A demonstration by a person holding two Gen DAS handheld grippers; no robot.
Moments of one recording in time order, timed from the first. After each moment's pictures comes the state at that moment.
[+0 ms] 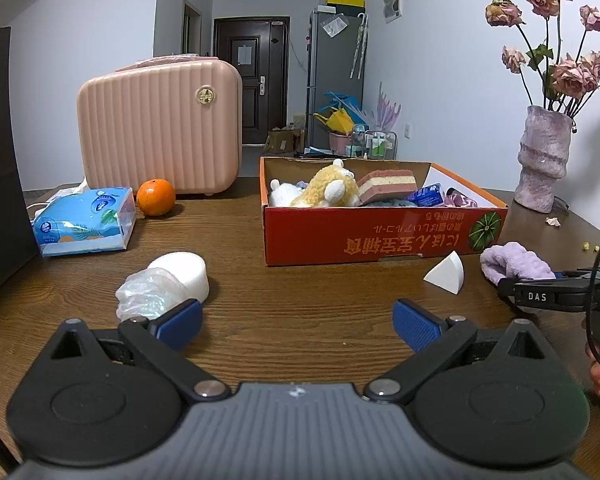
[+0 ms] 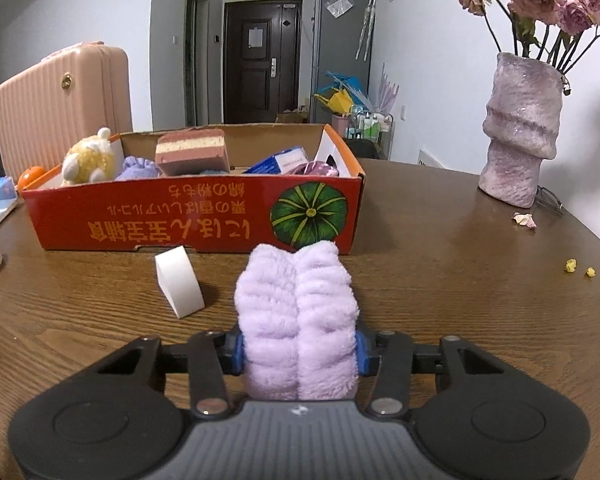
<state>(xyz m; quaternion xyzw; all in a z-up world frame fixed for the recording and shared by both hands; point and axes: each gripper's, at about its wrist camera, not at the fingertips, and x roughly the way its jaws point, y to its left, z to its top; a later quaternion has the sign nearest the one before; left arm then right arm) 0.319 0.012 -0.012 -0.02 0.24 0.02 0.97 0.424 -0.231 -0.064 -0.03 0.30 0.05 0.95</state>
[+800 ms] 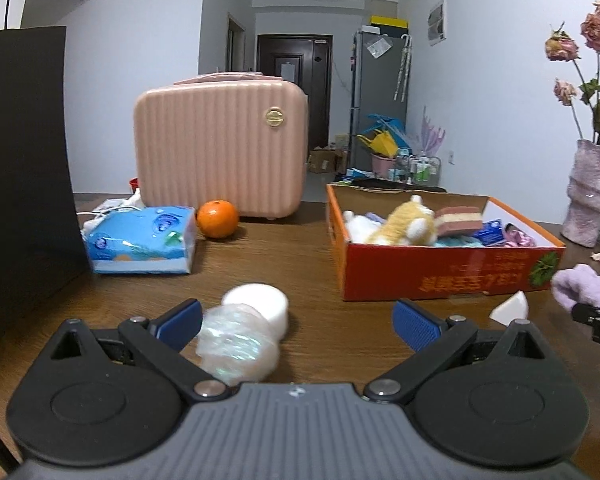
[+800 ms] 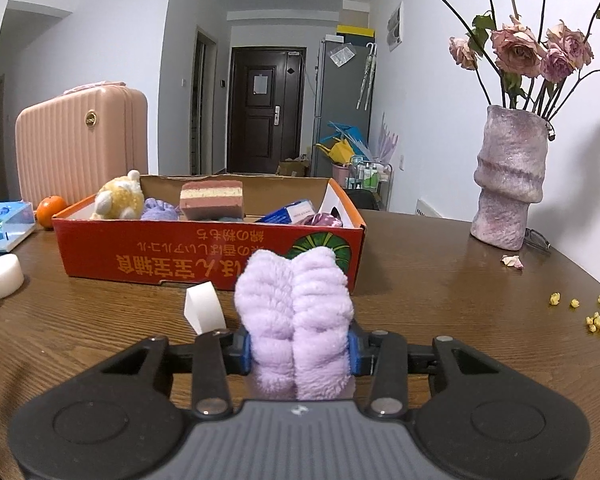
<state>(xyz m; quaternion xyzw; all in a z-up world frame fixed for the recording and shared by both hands) 0.328 0.066 0.001 -0.03 0.21 0.08 0.97 0.389 -0.226 -0.048 -0.03 0.22 0.06 0.97</state>
